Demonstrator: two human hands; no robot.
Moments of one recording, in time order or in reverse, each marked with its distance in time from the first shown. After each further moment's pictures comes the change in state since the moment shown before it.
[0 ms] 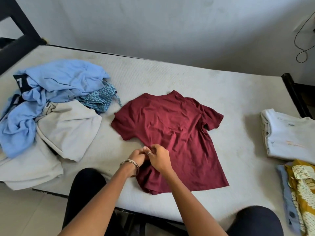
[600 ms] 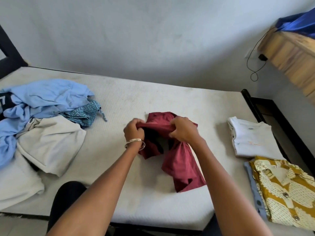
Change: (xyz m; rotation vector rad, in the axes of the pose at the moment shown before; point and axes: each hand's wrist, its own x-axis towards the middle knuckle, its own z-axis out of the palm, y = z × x) left_hand -0.040 0.124 0.035 -0.017 0.543 0.726; right_hand -0.027 -0.058 -0.204 -0.583 0.120 -0.216
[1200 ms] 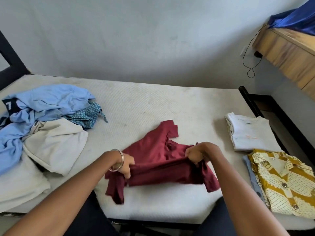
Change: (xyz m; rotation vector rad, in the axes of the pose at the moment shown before) left_hand -0.034 -0.013 -0.074 1.199 -1.434 0.064; right_hand -0.042 0.069 0.028 -0.222 -0.884 0.174
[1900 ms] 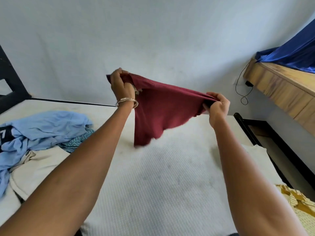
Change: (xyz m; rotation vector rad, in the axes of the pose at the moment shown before) left_hand -0.068 0.011 -0.262 -1.148 2.058 0.286; right_hand -0.058 0.039 -0.191 1.652 1.495 -0.375
